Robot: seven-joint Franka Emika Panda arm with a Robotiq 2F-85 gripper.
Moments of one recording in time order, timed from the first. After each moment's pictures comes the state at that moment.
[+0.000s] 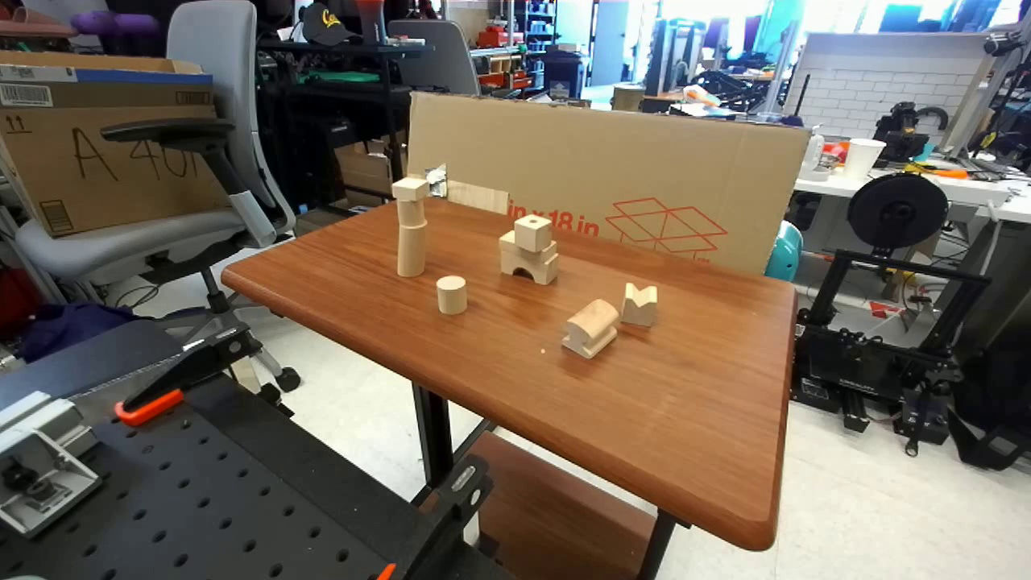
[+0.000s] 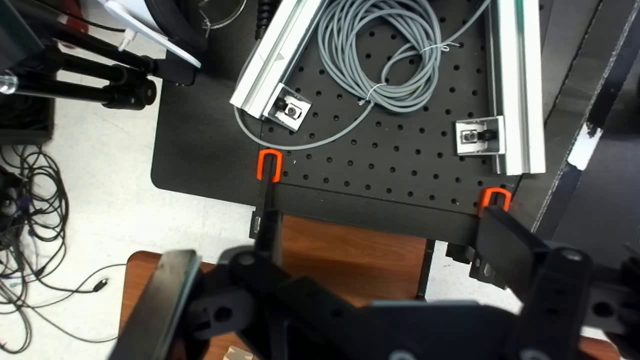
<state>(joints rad) 0.02 -0.66 0.05 -2.72 -0.13 1.83 -0.10</state>
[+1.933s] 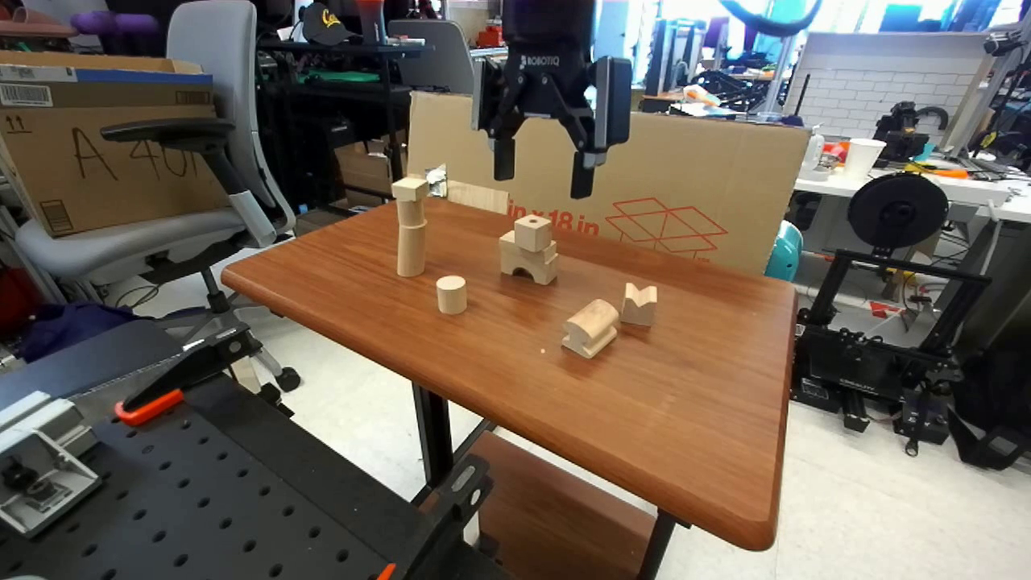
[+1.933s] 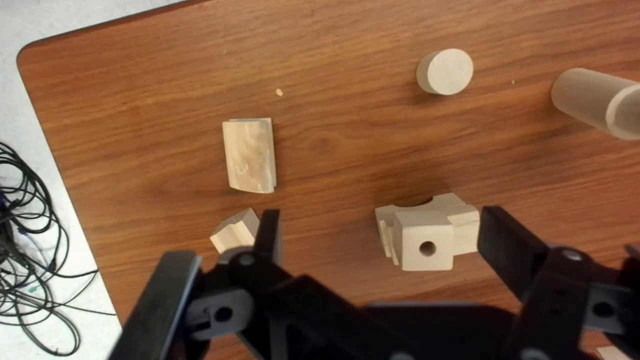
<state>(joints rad) -0.03 0.34 -0.03 -2.06 -0.07 2.32 0.17</state>
